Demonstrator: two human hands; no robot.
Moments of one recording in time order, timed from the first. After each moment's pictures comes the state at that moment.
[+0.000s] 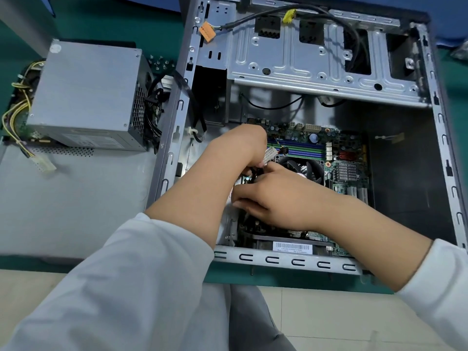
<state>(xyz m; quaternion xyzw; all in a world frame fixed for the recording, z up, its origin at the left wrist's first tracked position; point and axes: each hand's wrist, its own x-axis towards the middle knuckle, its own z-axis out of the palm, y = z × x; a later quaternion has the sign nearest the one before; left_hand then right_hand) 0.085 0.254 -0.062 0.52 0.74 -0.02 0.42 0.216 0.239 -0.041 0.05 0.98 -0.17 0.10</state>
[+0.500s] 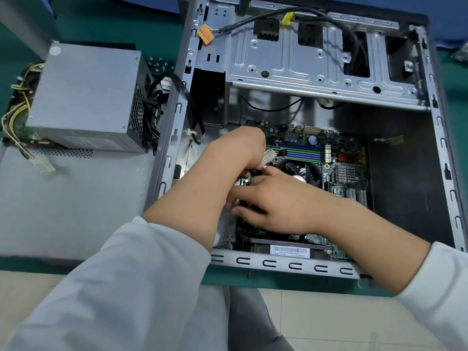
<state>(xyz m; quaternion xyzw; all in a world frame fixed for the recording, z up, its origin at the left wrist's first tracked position) 0.085 0.253 -0.063 0.51 0.74 -0.01 0.43 0.215 0.240 -0.042 0.06 0.97 -0.20 0.11</state>
